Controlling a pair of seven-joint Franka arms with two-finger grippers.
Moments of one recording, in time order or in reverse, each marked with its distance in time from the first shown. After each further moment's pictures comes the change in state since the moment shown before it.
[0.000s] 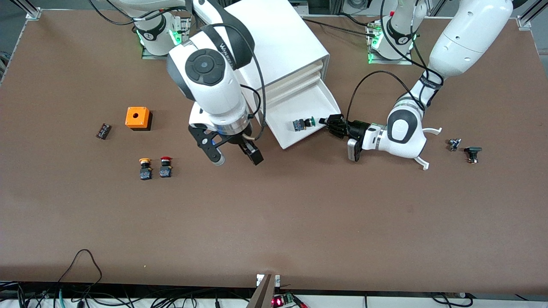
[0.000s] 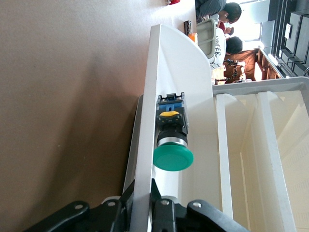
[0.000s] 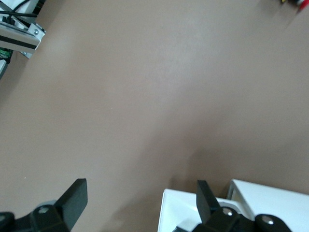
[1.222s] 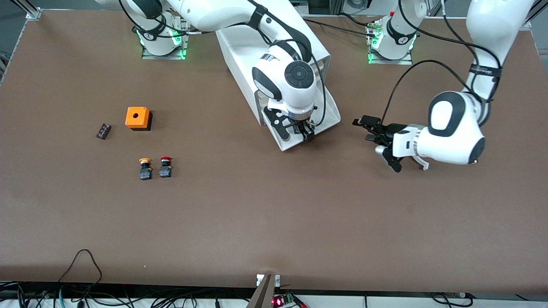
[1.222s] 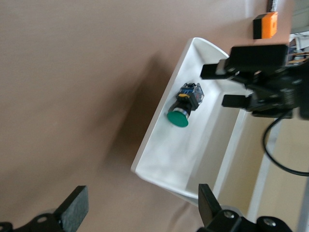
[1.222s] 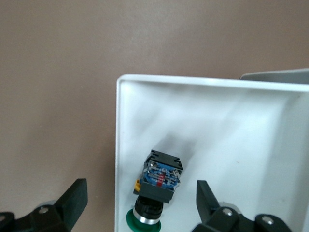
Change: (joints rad) left arm 0.083 -0.224 0.015 0.235 0.532 -0.185 -0.537; right arm 0.244 0.254 0.005 0.038 0.043 0.104 0.315
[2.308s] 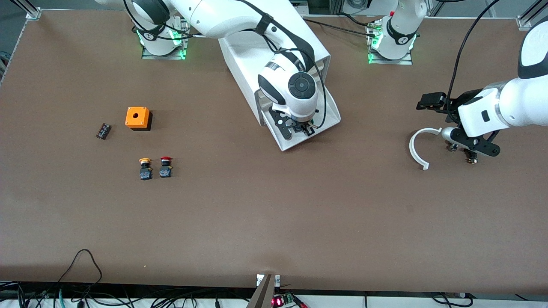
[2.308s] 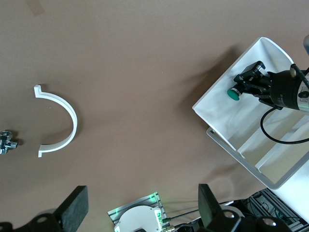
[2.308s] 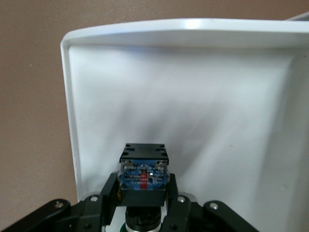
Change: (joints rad) left arm 0.007 -0.113 0.001 0.465 0.422 -0.439 -0.390; right arm 0.017 0.048 -0.003 -0.001 0.085 0.003 0.031
